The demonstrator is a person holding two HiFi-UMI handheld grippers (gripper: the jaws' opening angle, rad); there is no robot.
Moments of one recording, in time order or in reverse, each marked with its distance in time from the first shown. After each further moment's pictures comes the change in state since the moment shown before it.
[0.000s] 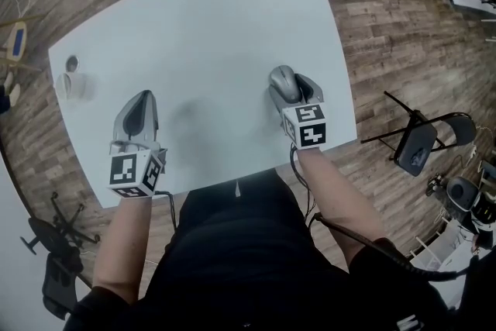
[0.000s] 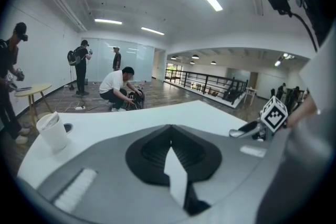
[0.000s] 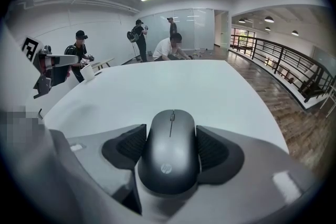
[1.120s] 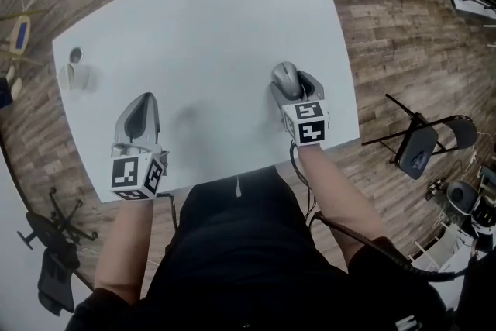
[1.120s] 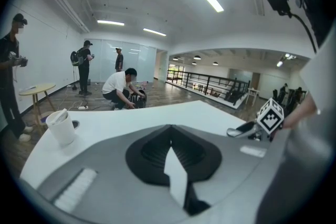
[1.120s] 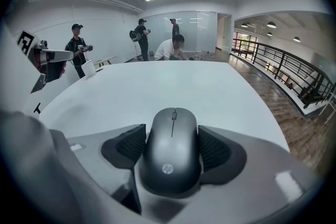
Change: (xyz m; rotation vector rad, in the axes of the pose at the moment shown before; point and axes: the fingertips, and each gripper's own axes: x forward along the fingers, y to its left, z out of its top) left arm -0.018 -0.001 -0.007 -0.010 -0.010 0.023; right arm 0.007 0.001 -0.001 -0.049 -0.015 -0.015
